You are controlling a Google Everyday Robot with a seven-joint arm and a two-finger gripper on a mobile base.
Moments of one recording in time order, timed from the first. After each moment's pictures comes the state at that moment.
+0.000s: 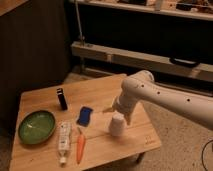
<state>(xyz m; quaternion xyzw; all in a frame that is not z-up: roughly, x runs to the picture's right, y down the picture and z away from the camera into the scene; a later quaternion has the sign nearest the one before) 0.059 0.140 0.730 -0.21 -0.28 -0.47 0.81</state>
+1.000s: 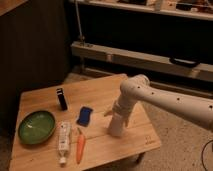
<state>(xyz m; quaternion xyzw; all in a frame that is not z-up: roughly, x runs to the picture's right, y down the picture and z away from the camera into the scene) 0.053 0.154 0.764 -0.23 -0.31 -0.48 0.79</state>
